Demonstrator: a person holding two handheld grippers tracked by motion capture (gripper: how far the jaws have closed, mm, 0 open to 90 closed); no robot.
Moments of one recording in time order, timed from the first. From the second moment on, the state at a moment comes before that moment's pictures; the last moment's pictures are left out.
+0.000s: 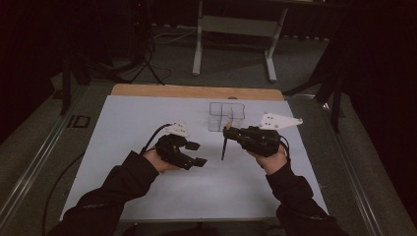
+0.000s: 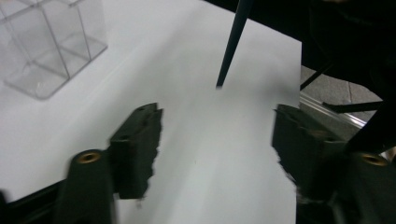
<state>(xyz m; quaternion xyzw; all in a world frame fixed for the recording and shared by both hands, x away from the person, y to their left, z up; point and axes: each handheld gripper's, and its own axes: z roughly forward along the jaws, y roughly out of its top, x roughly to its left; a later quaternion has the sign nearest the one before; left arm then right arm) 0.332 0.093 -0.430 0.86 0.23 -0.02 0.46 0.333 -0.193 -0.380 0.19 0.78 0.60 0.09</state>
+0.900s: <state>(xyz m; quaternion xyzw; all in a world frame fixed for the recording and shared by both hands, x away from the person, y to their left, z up) 0.313 0.180 -0.465 0.81 0.33 0.06 0.47 0.356 -0.186 -0.339 0.16 0.77 0.60 0.14</state>
